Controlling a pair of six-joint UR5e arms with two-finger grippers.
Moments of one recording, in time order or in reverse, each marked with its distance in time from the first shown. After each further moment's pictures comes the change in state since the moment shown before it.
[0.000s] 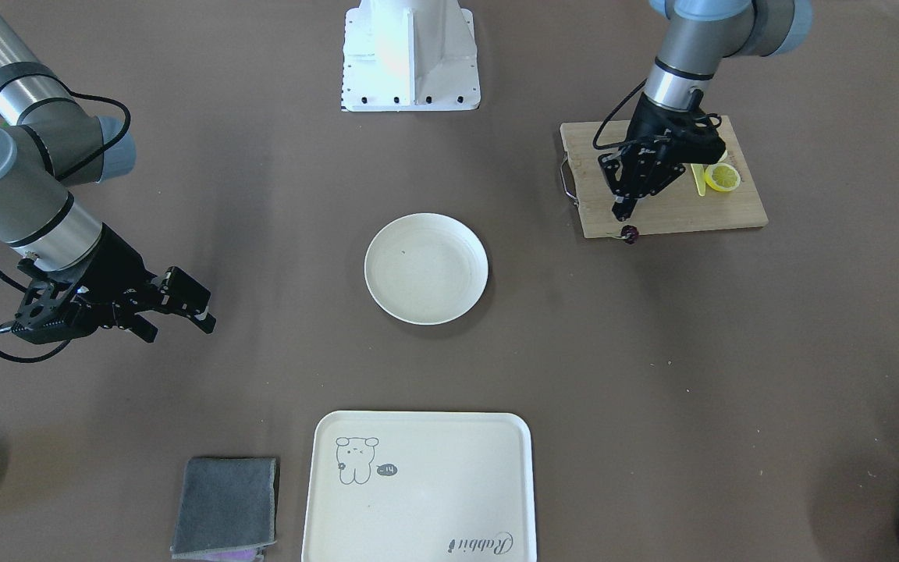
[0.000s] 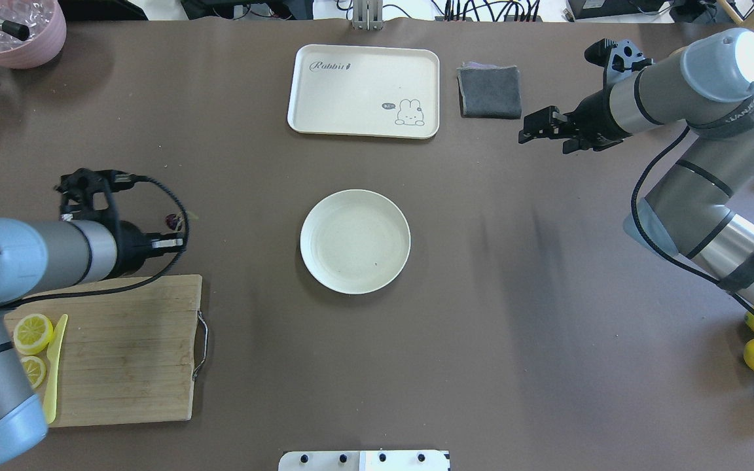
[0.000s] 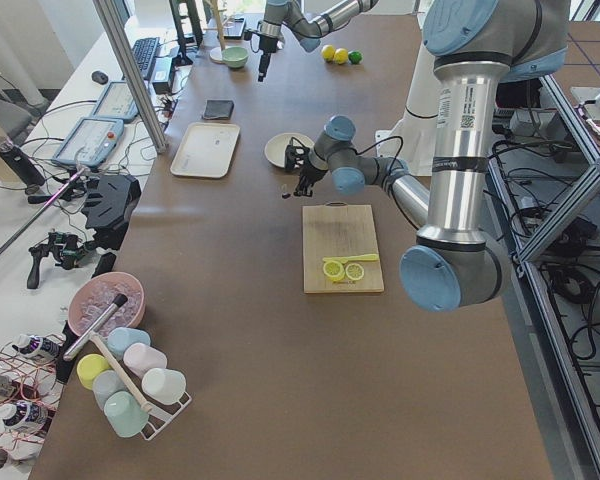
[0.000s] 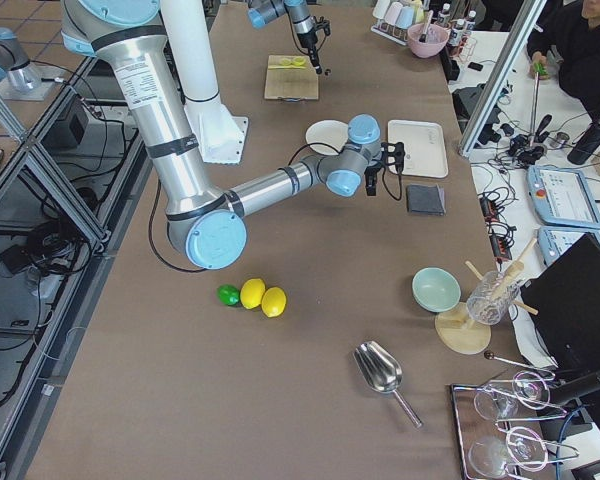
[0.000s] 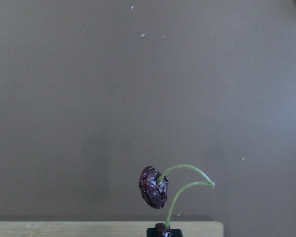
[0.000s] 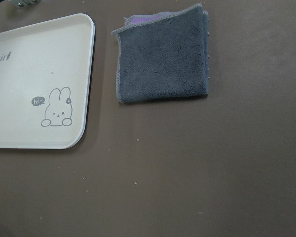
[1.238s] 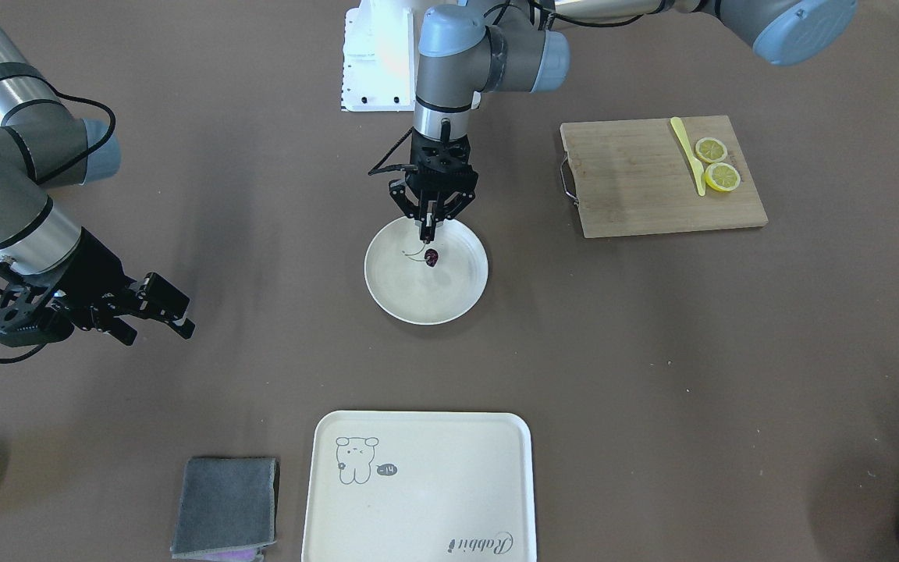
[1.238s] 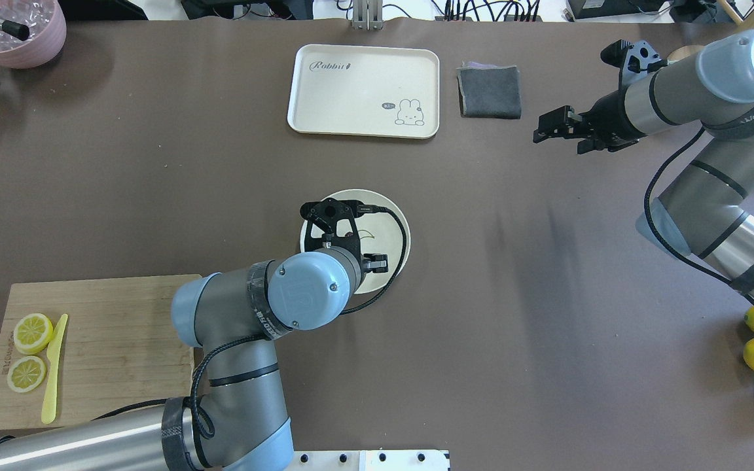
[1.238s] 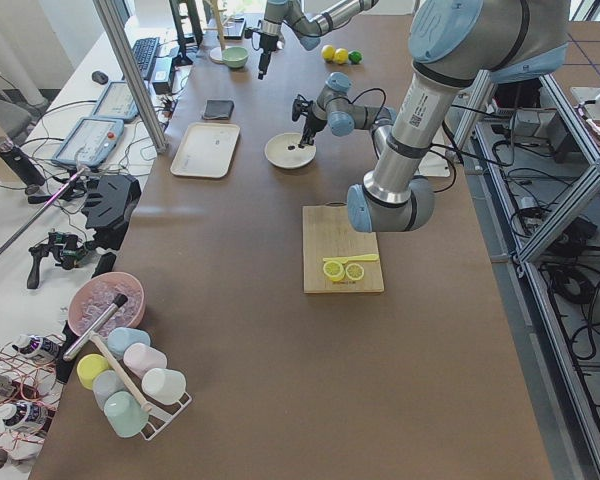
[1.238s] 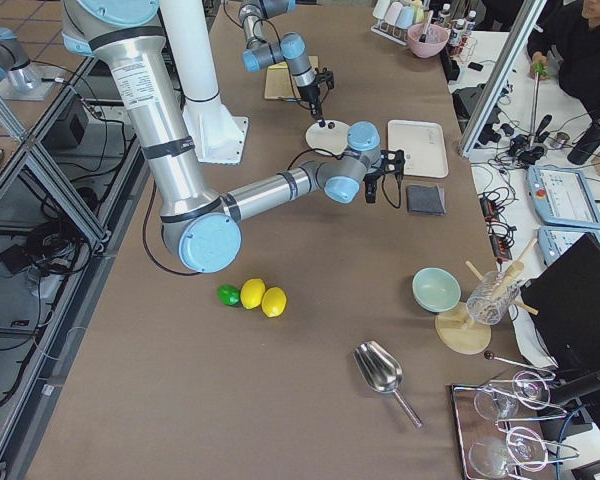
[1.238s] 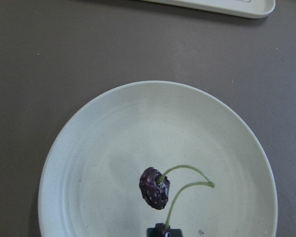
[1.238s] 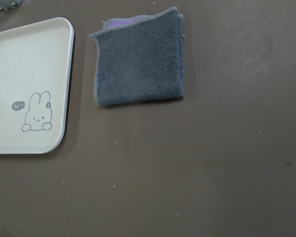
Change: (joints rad) left arm 0.224 -0.544 0.408 0.162 0.208 -0.073; right arm 0.021 -0.026 -0.003 0.000 0.000 0.000
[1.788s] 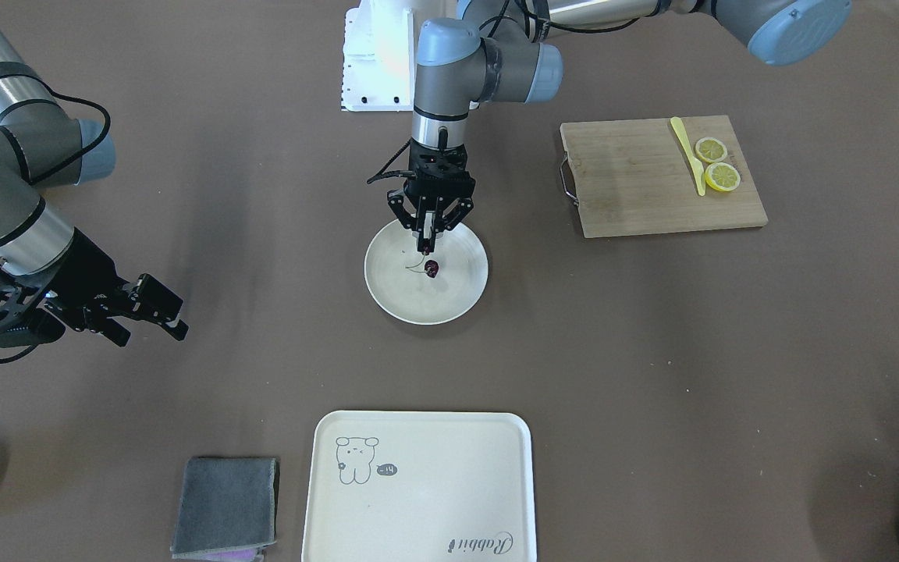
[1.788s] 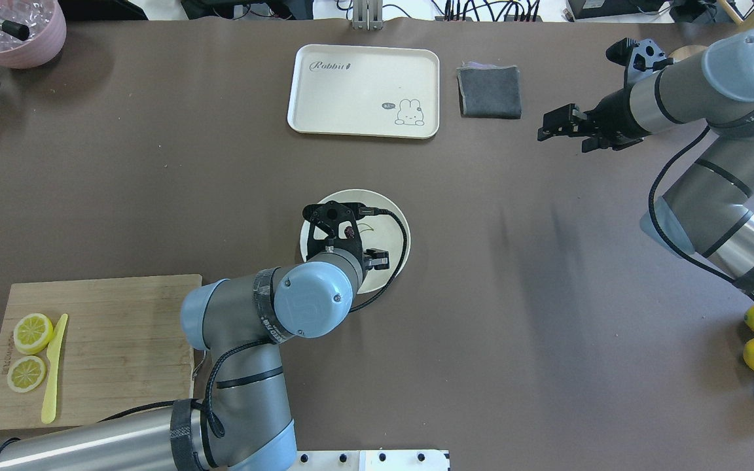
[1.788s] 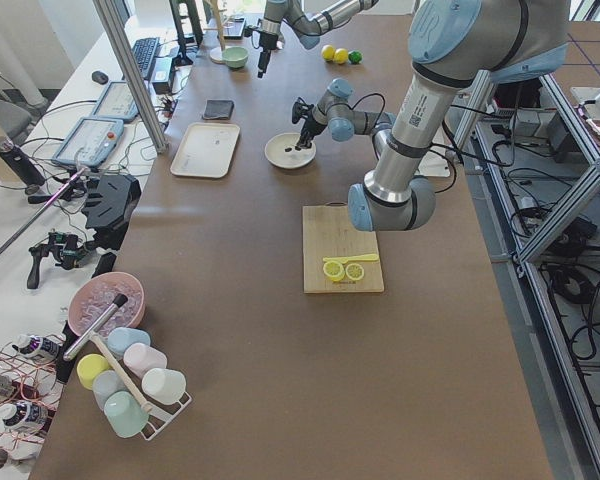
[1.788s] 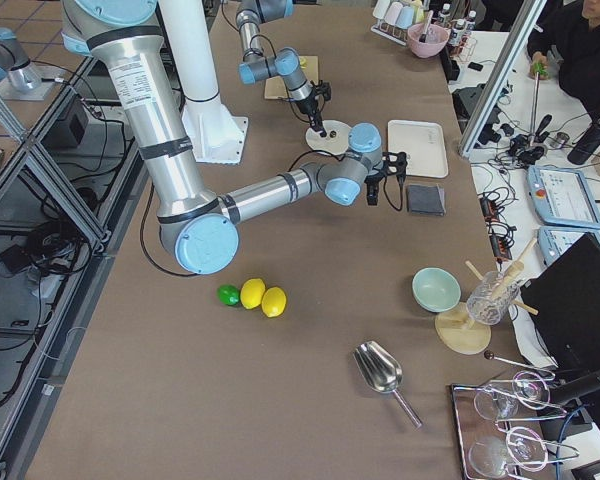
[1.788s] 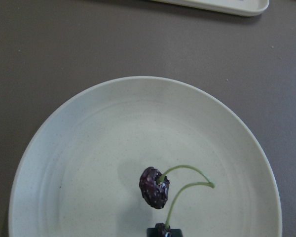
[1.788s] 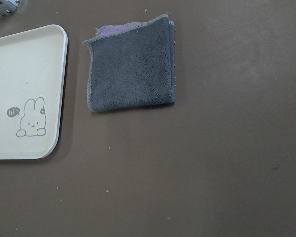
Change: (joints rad) left arm 0.005 0.002 0.034 -0.041 0.082 0.004; right arm 0.008 -0.003 0.001 -0.001 0.001 0.000
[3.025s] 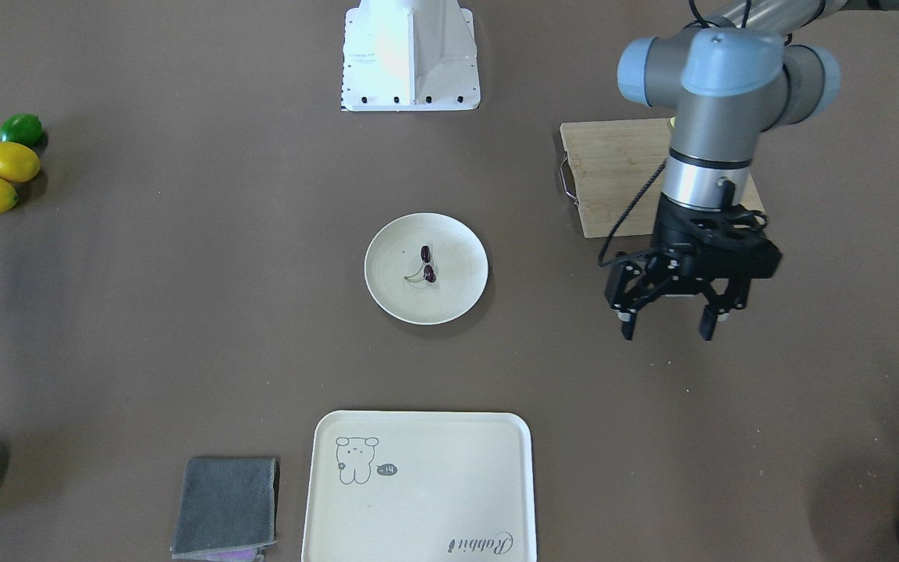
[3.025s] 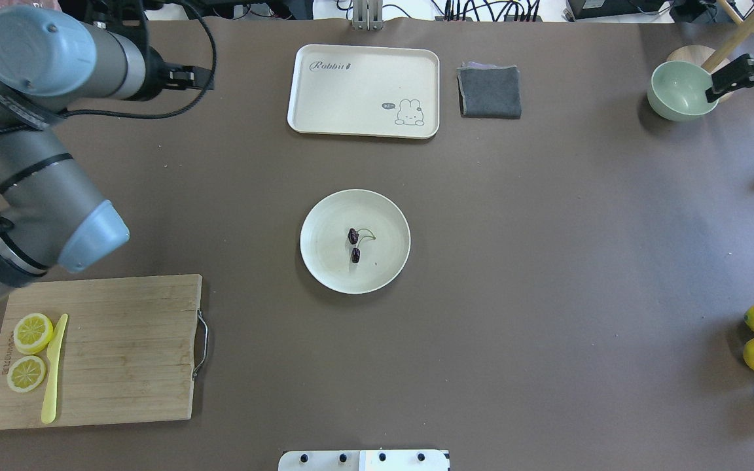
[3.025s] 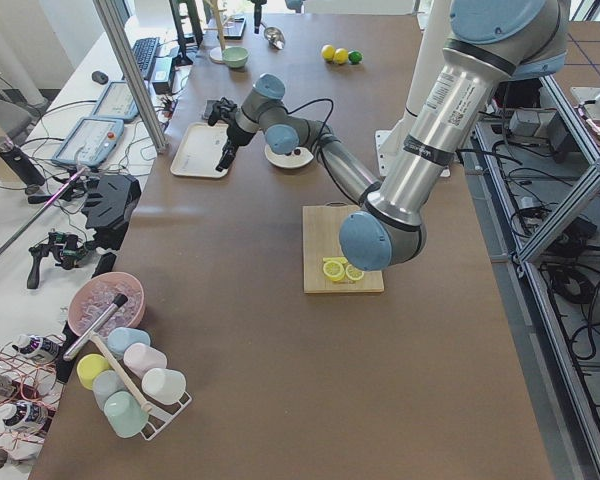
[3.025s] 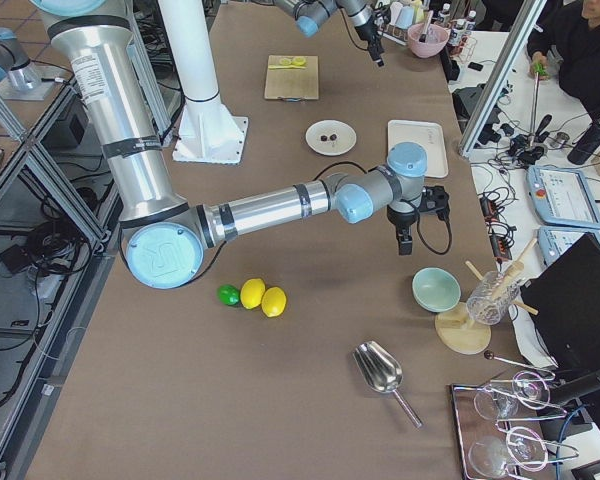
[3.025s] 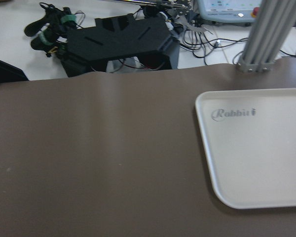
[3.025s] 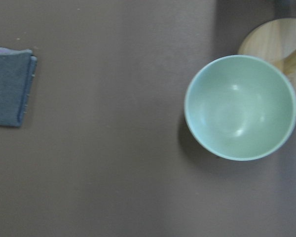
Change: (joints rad) left arm -0.592 0.236 -0.168 -0.004 -0.330 0.454; right arm 0.410 -0.068 -0.010 -0.538 0.123 -0.876
